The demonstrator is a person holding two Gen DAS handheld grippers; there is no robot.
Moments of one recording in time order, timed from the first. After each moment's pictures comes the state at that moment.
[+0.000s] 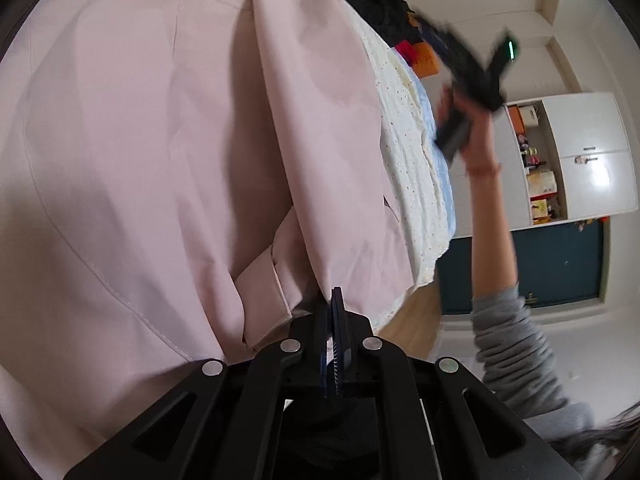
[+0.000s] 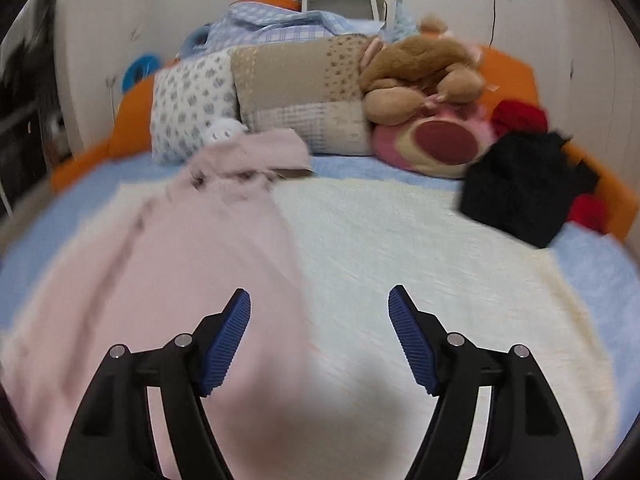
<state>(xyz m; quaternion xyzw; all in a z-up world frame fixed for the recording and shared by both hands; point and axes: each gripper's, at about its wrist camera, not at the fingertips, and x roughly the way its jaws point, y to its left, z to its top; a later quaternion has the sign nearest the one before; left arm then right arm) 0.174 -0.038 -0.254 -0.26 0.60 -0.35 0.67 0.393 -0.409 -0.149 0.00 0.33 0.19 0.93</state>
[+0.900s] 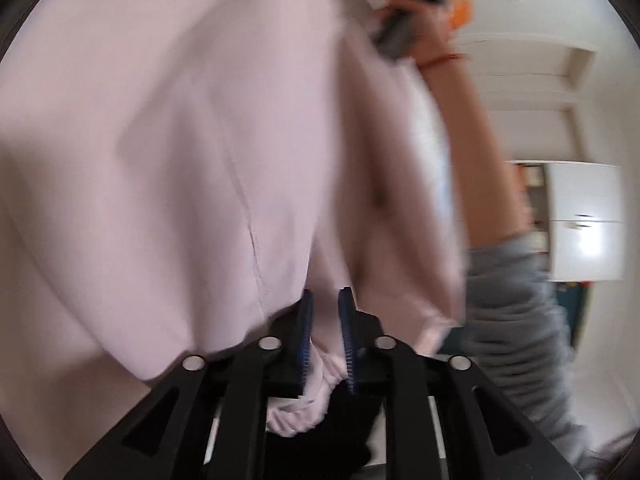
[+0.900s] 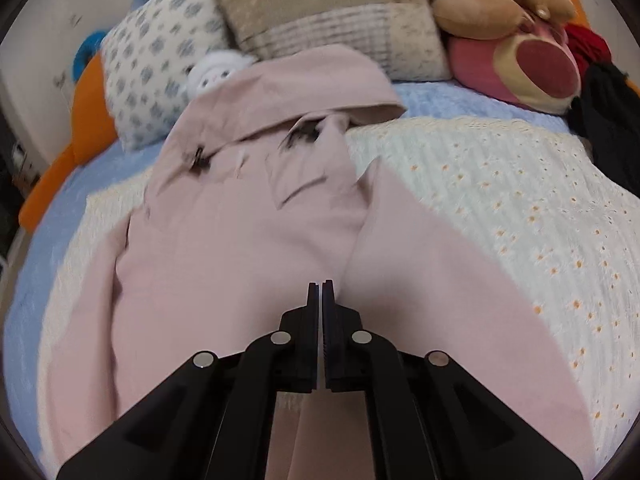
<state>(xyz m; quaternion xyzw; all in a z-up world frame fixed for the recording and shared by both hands) 0.174 0.042 -0.283 -0.36 0.61 -0.29 0.64 0.535 -0.192 -0.232 0.04 0.44 0.15 0.88</state>
